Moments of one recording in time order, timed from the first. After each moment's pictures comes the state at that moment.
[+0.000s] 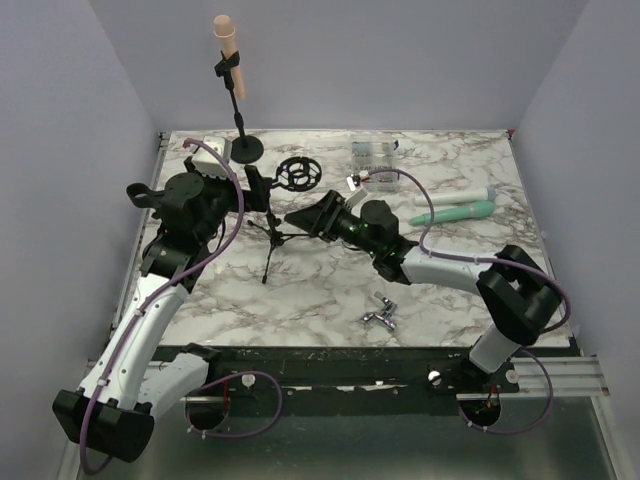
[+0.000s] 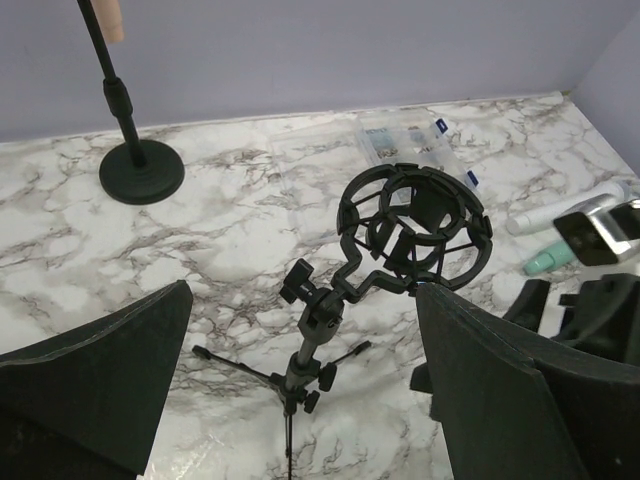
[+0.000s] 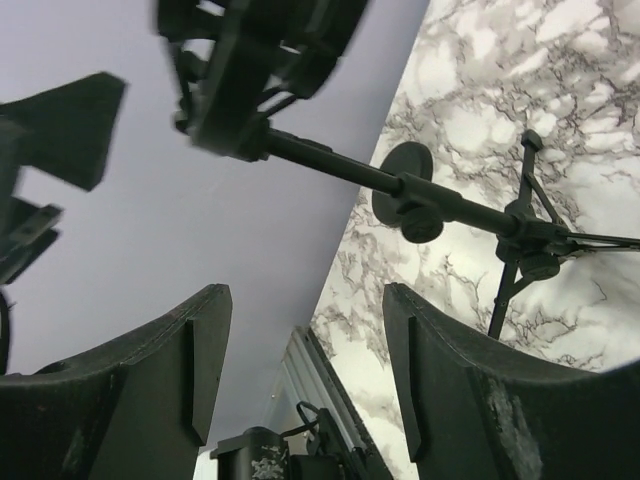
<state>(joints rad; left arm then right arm) -0.31 0.94 1.01 -0.16 0.04 -0.18 0.82 1.69 0.92 0.72 -0.14 1.07</state>
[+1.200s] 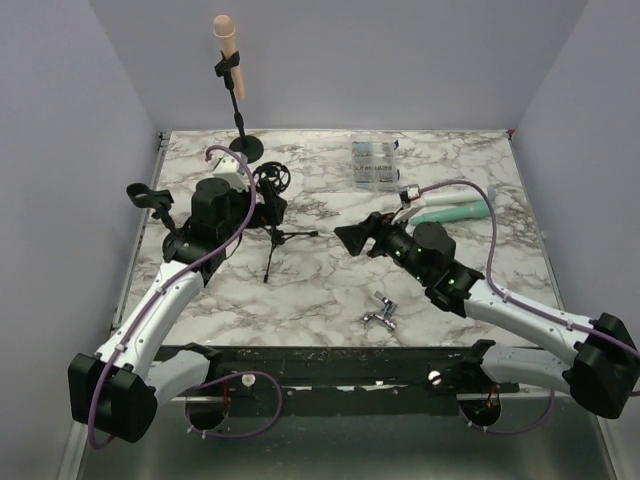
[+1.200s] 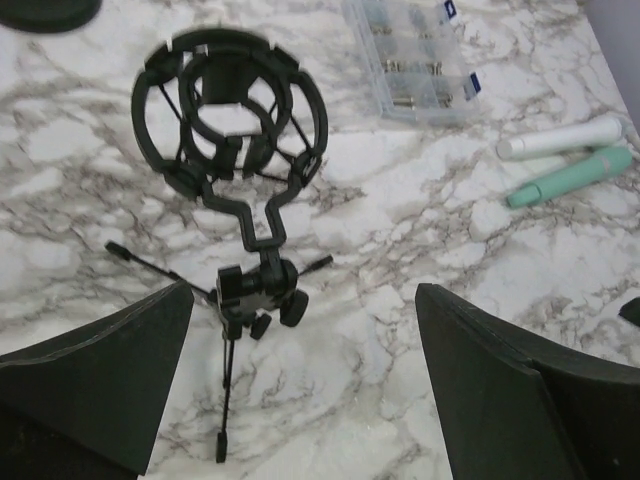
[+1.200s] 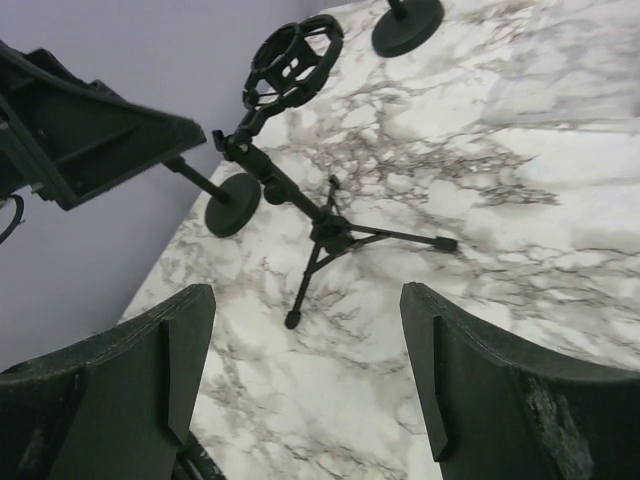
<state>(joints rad) -0.33 1.07 0.91 -0.15 0.06 -0.36 0.80 1.14 0.66 0.40 0.09 0.59</state>
